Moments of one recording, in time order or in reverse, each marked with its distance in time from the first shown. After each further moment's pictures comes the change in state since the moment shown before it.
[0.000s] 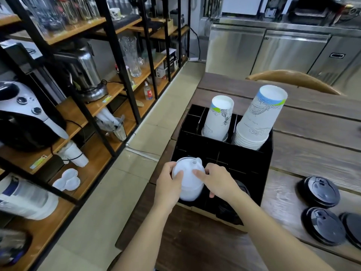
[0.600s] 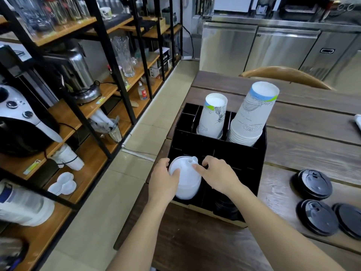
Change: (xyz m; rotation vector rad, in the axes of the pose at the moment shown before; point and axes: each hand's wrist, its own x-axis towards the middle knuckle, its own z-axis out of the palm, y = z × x) left_hand 0.004 0.014 -0.004 0.276 0.035 0.040; right_hand -0.002 0.003 -0.010 -0.054 0.132 -0.035
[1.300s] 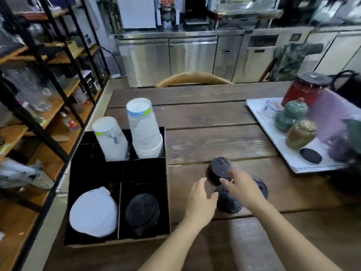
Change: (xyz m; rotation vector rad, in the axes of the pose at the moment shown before) left_hand -0.108 0.109 0.230 0.171 -0.587 0.327; right_hand -0.086 0.237 -0.115 0.017 0.358 0.349
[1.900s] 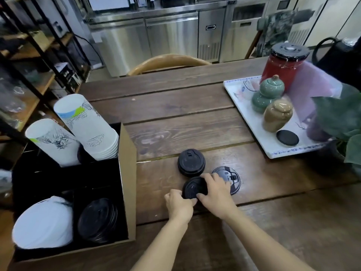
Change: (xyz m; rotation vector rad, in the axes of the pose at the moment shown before) left_hand 0.034 -0.004 0.083 -0.155 0.154 -0.488; right_hand 0.001 0.065 0.029 -0.052 -0.099 -0.045
